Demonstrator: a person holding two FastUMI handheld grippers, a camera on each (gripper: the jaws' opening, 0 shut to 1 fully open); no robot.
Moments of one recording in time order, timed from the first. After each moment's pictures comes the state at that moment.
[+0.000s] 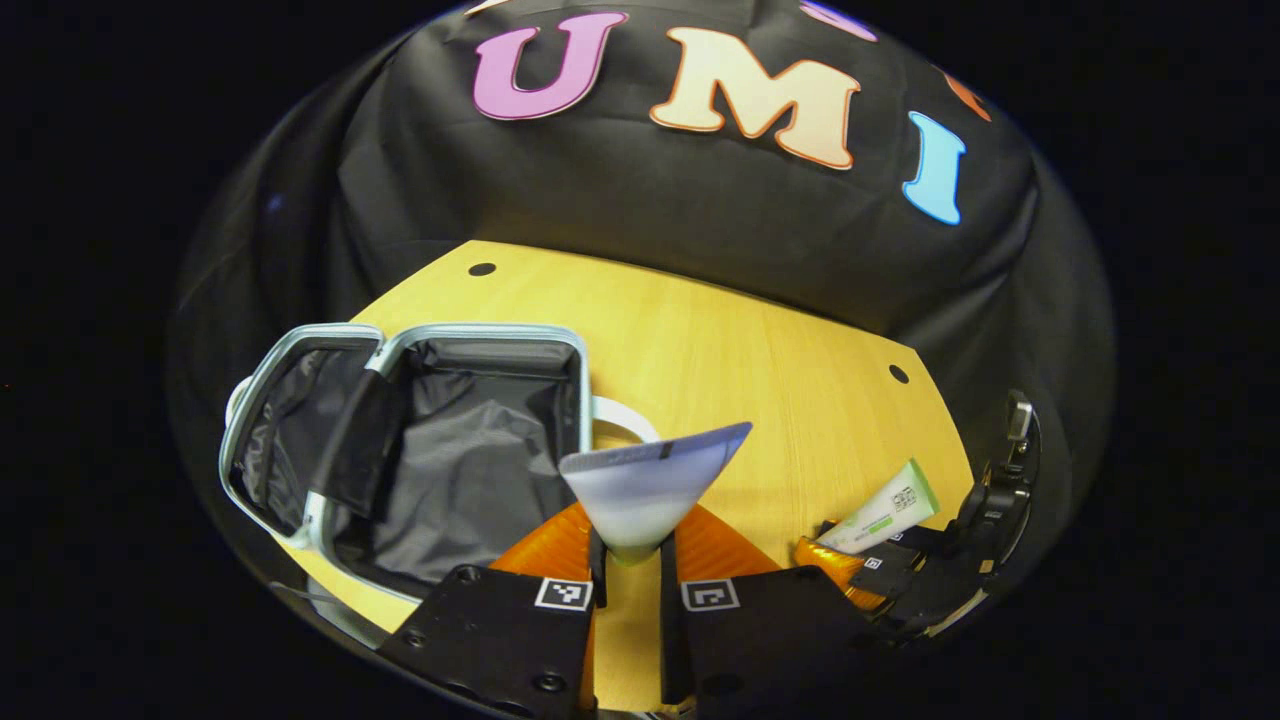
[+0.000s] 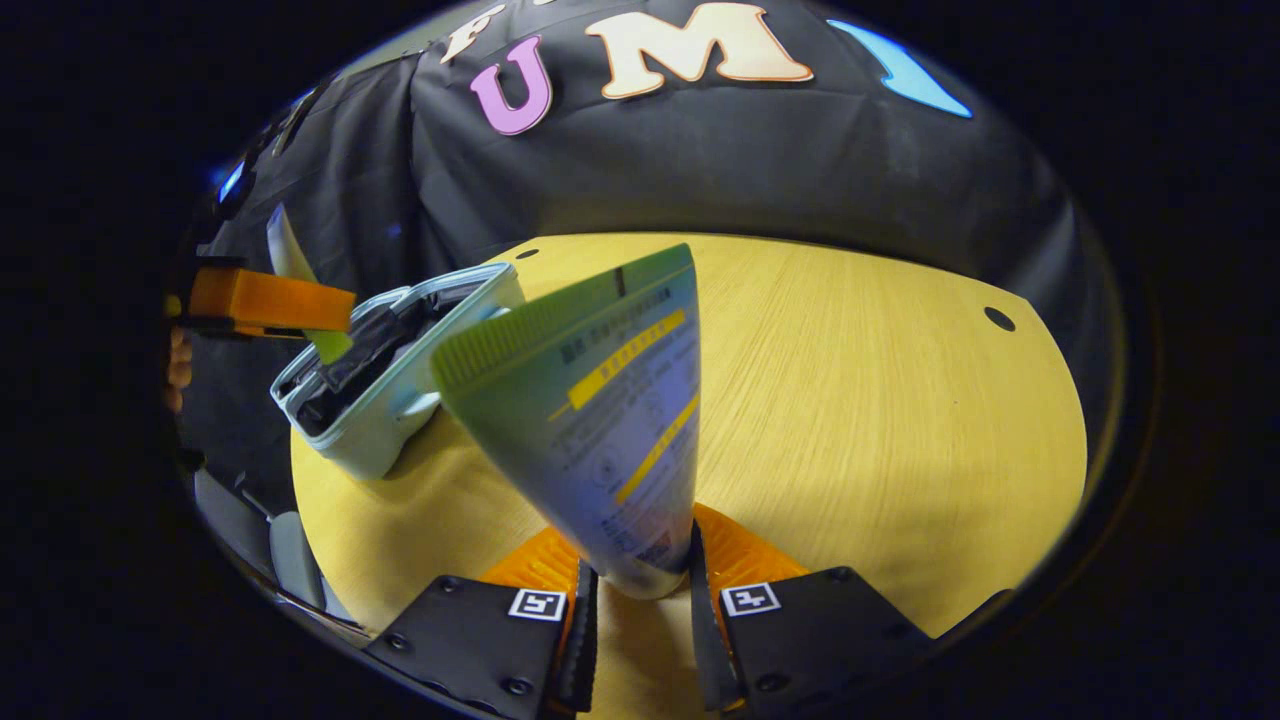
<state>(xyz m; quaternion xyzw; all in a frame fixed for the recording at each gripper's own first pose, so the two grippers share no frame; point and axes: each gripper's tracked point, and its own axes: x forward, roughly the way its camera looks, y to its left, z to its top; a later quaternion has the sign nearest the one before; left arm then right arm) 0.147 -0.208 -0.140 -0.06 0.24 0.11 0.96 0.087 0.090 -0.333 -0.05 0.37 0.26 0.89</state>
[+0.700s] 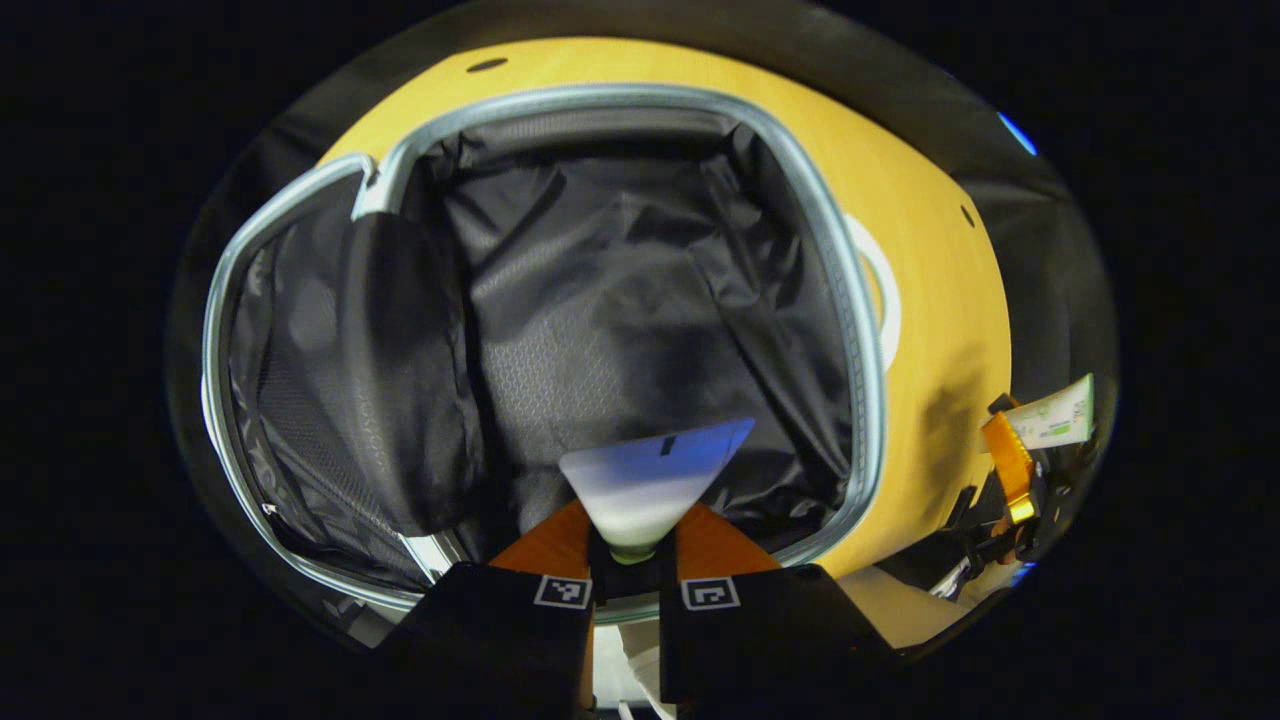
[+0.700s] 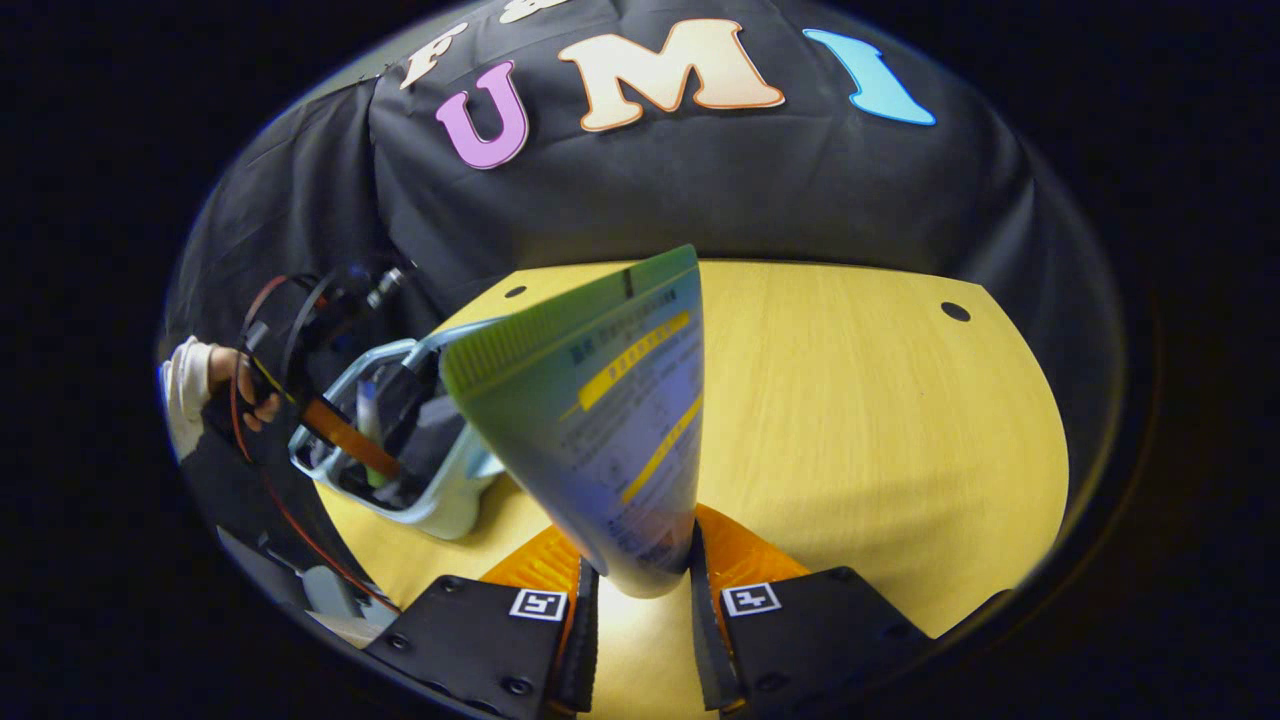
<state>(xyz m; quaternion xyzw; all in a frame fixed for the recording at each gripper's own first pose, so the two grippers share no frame) 0.093 -0.071 -0.253 -0.07 0.60 0.04 0.80 0.047 0.152 -0.258 0.00 0.37 0.20 0.91</state>
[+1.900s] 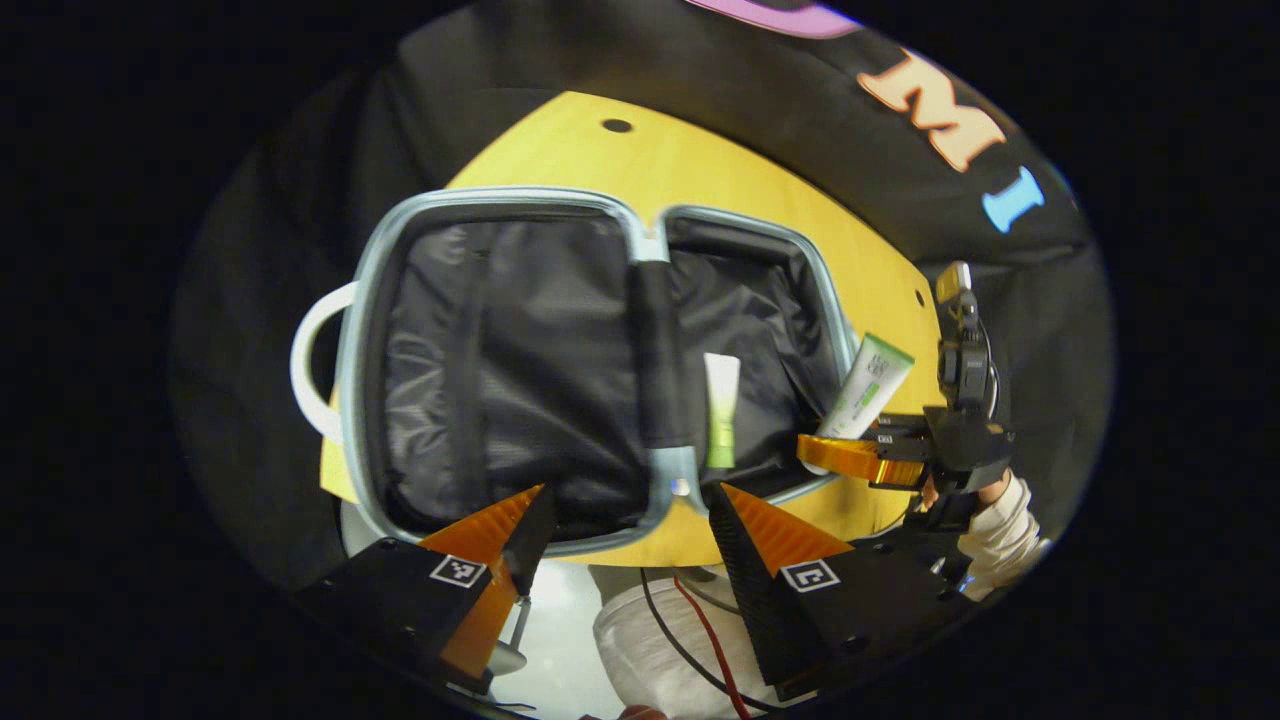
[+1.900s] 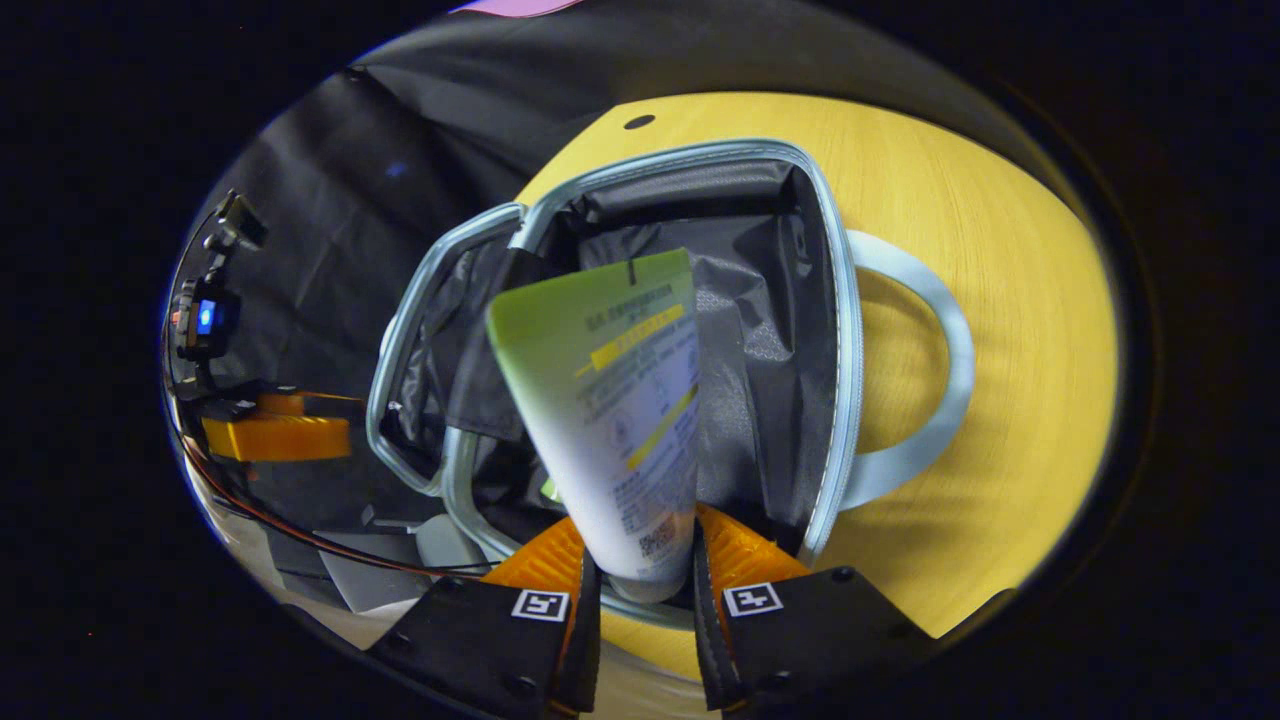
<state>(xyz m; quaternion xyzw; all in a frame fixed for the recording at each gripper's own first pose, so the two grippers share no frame) -0.005 0.076 -0.128 -0.18 0.46 0.05 0.87 -0.013 0.382 -0.350 -0.02 0.63 0.27 0.73</state>
